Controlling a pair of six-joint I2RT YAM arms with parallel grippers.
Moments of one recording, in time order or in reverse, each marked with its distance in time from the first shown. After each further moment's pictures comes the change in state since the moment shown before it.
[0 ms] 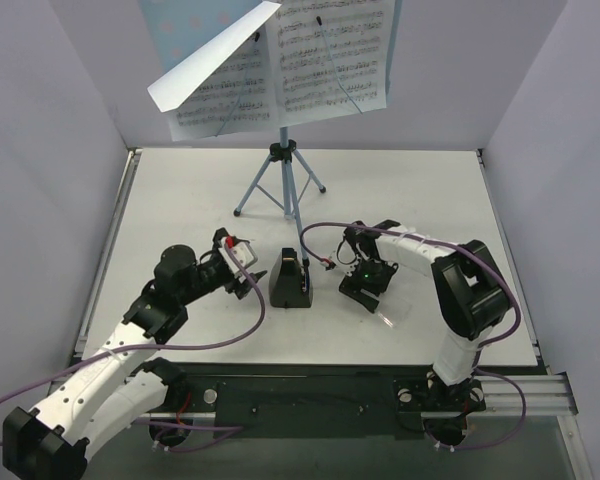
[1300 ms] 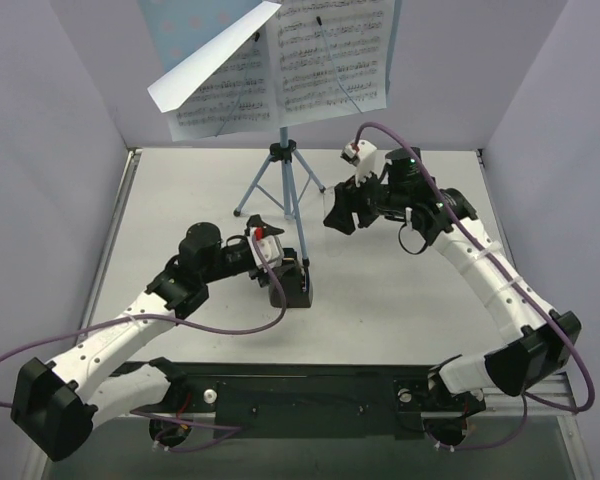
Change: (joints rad) left arm -0.077 0.223 0.154 0.093 0.134 0.069; right arm -0.051 -0.418 0.367 0.220 -0.429 0.456
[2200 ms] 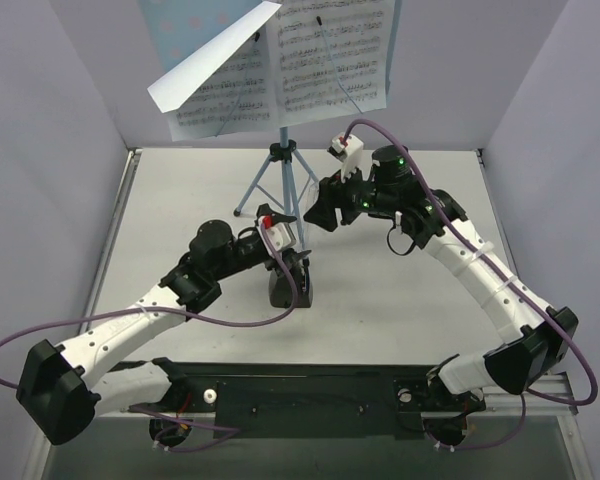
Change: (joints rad) left arm -0.114 0.111 0.066 0.178 -0.134 -0.093; right arm 0.102 0.050 0.032 0.134 0.021 0.150
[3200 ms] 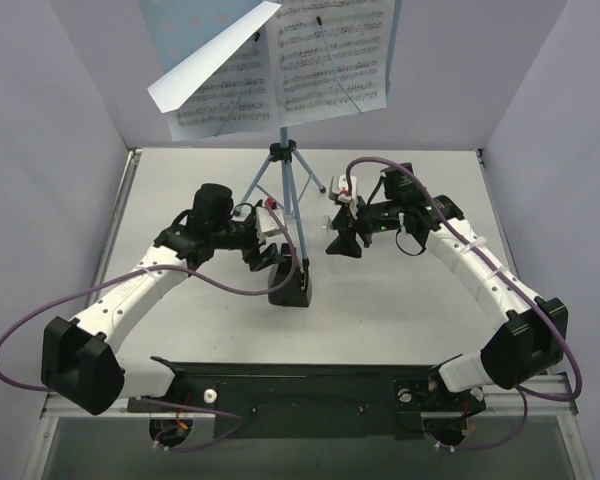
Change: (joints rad) left arm 0.229 0.165 0.251 -0.609 0.315 0.242; right arm -0.150 0.019 -0.171 -0.117 -0.385 -0.660
